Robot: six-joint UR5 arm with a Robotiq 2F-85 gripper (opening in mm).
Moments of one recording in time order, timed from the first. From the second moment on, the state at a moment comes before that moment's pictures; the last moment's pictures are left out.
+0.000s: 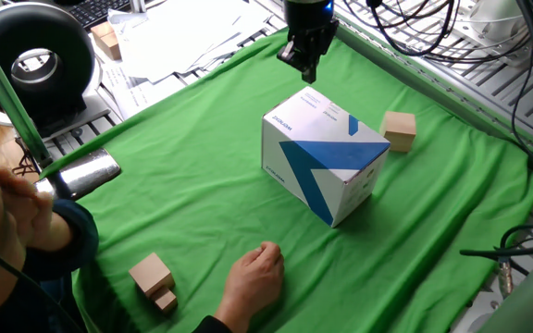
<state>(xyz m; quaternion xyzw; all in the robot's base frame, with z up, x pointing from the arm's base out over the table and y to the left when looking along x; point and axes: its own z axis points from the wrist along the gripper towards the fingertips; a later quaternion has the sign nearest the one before) 0.515 -0.043 0.207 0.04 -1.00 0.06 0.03</state>
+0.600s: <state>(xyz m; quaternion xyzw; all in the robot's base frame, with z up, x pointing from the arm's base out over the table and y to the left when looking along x) 0.511 -0.051 0.209 0.06 -0.99 0.07 0.04</state>
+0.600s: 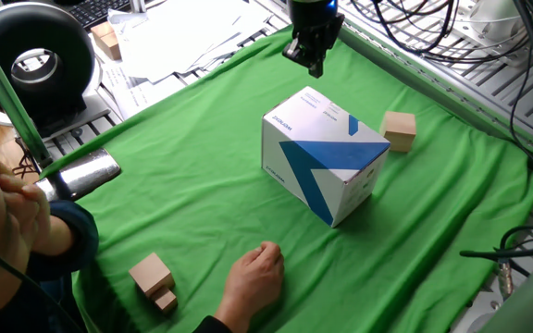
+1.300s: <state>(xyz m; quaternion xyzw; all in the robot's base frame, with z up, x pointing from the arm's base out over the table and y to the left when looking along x) 0.480 -0.128 0.190 0.20 -0.98 0.03 0.04</state>
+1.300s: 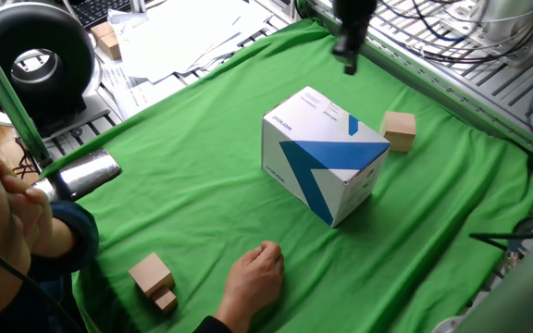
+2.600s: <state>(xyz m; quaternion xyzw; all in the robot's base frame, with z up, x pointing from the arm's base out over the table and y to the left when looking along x) 0.445 -0.186 0.138 0.30 -0.95 0.06 0.05</state>
